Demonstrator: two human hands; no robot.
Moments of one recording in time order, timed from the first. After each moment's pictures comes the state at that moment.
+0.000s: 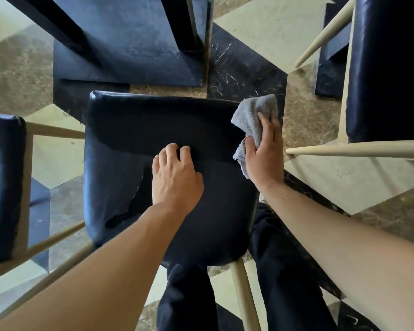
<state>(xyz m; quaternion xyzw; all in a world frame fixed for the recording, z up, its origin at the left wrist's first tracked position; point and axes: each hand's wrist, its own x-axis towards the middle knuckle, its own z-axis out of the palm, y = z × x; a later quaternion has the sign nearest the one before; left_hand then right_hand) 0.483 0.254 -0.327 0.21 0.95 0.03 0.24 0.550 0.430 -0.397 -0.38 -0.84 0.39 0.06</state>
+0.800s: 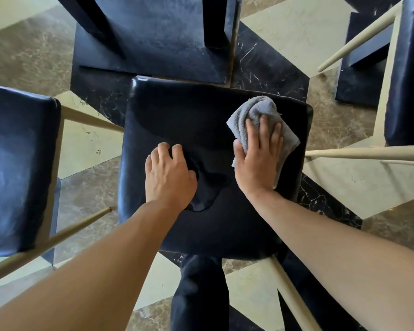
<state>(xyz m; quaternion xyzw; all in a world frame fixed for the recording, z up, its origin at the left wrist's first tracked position) 0.441 0.150 -0.330 0.17 0.95 0.05 0.24 0.514 0.314 -0.394 -0.33 -0.92 0.23 0.02</state>
